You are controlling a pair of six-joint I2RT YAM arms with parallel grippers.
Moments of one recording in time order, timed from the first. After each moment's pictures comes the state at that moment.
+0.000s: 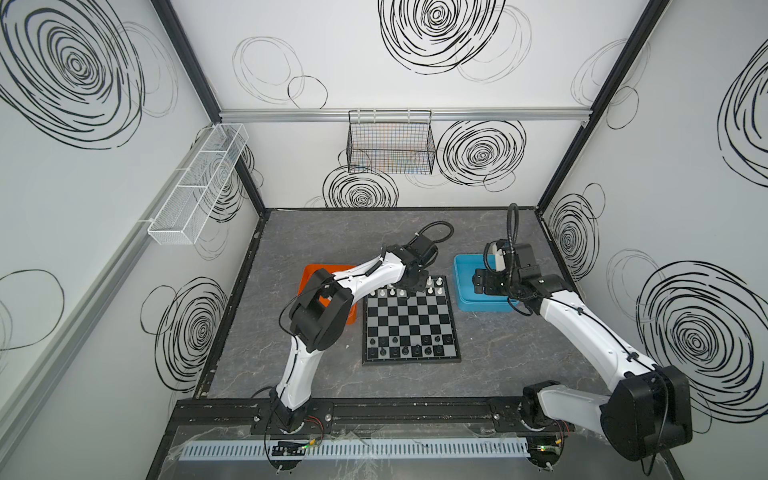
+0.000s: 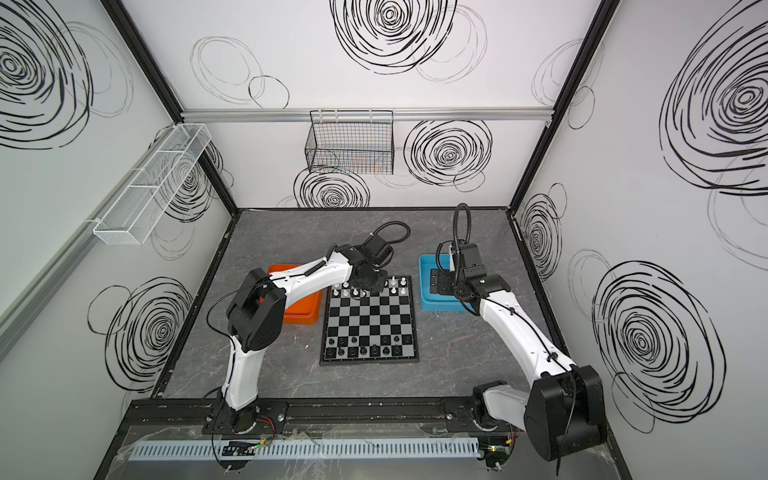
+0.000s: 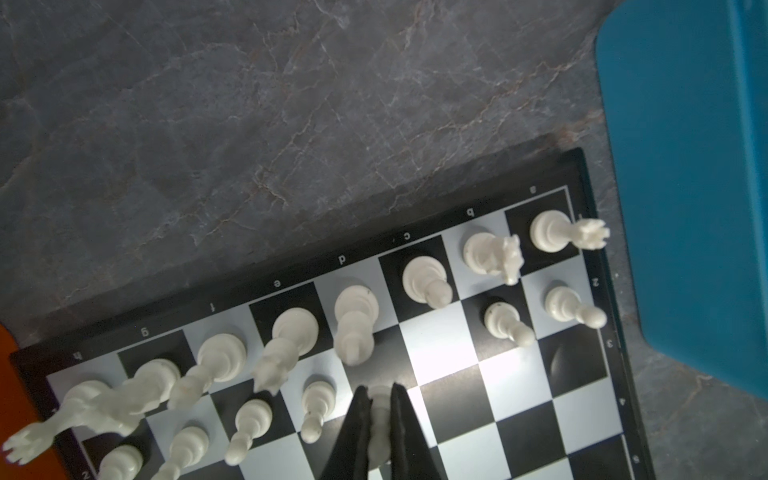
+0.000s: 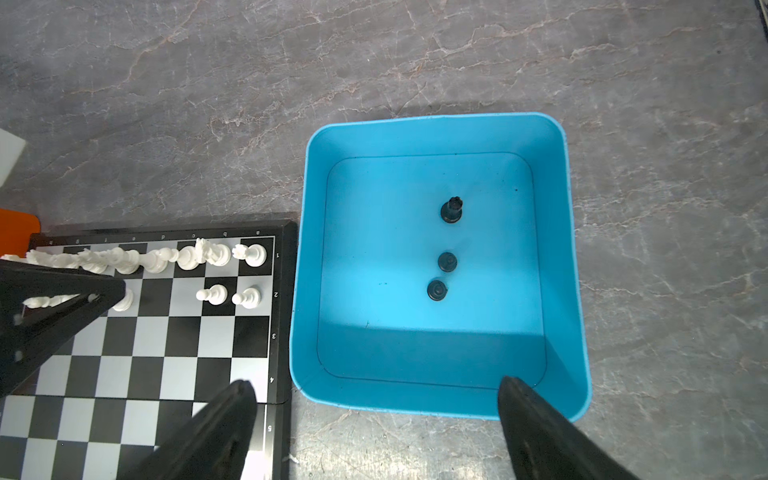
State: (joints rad) left arm -0.73 2.09 1.66 -0.78 -0.10 -0.47; right arm 0.23 1.21 0.89 -0.57 0.03 0.26
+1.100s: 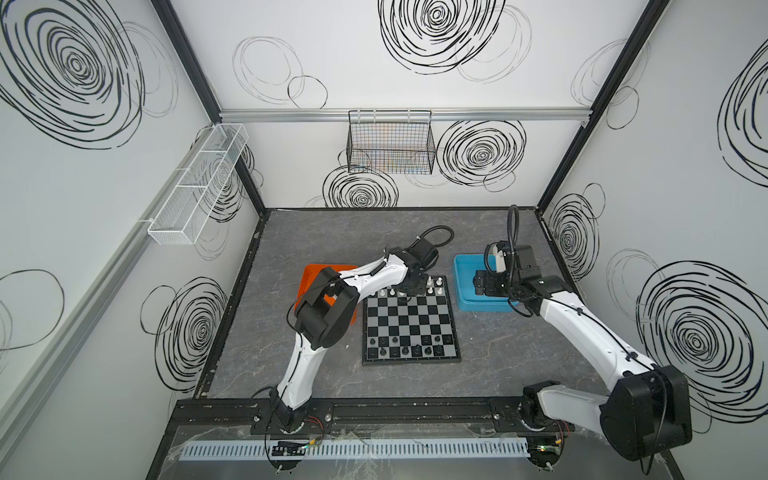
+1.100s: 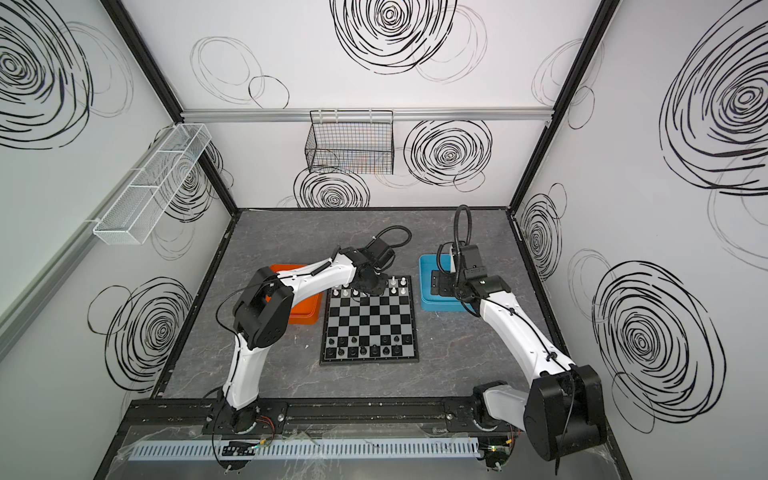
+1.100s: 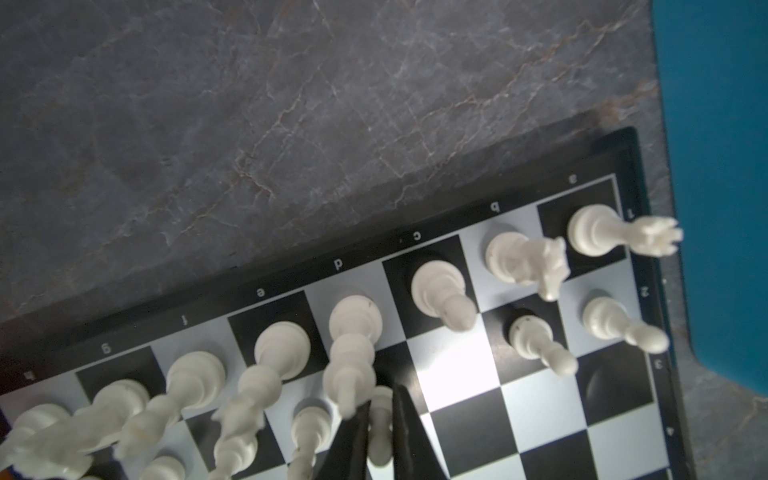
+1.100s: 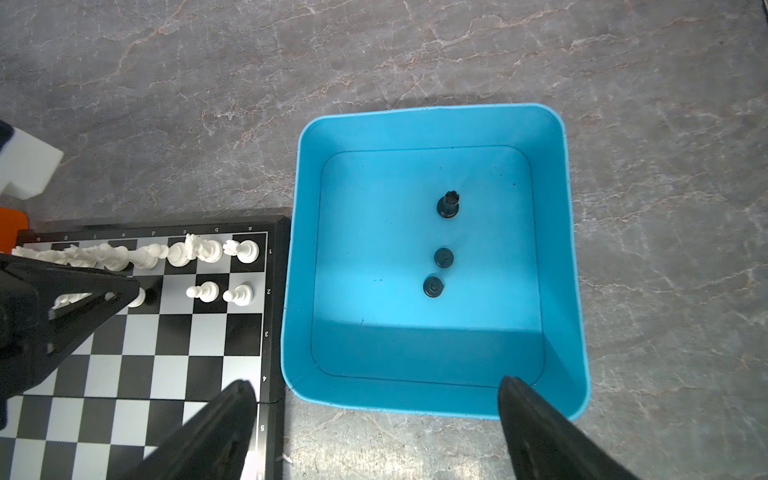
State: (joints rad) left arm -0.73 2.14 1.66 -0.77 -0.09 -0.47; right arm 0.21 1.21 0.87 -0.57 0.02 0.25
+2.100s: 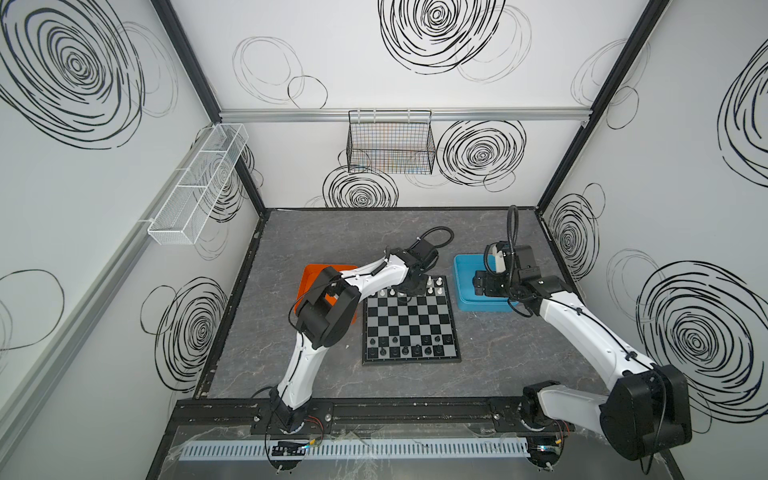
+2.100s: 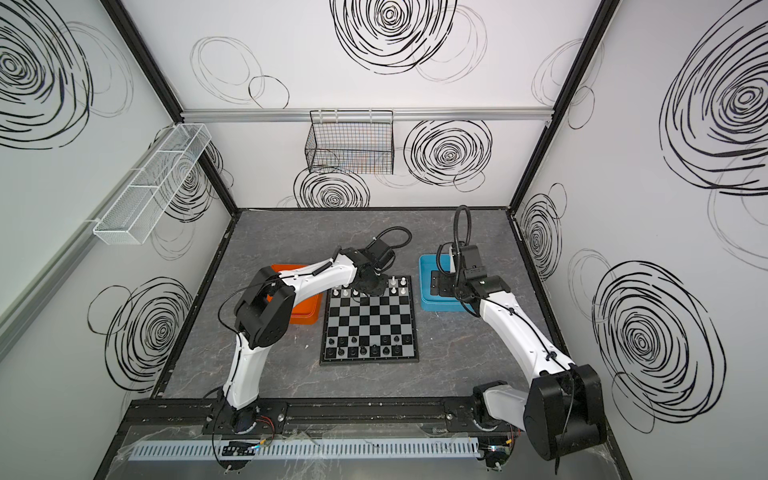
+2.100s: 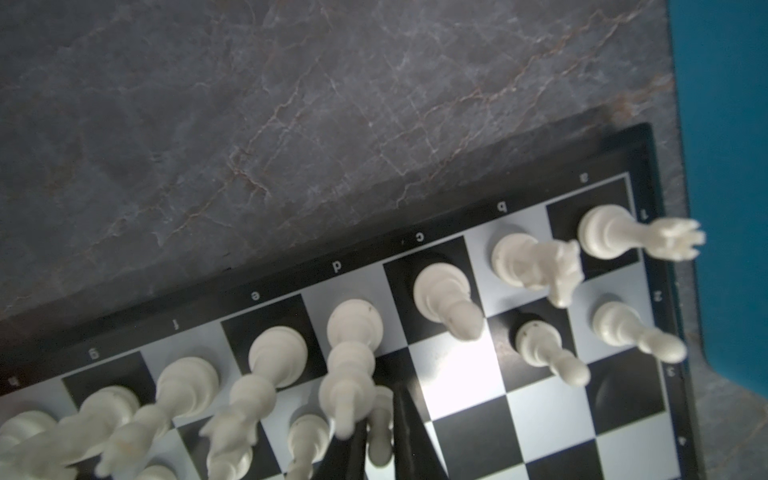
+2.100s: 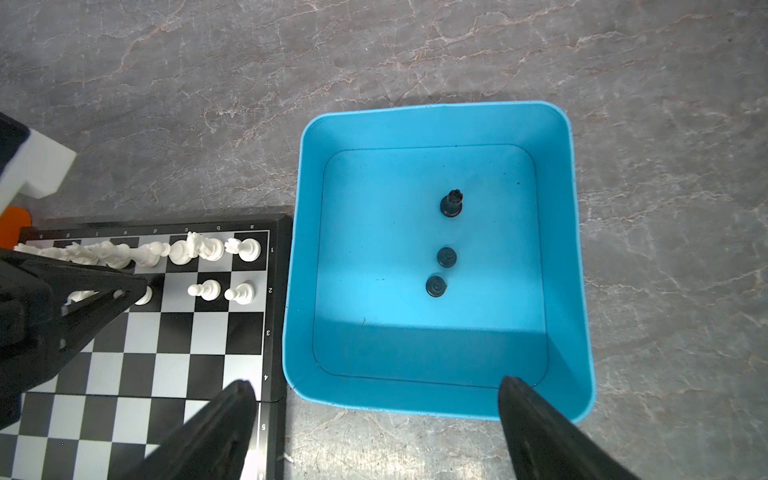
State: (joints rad) left arm -0.73 2.15 1.66 -0.76 -0.09 -0.48; right arm 0.21 1.21 0.87 -0.56 0.01 0.25
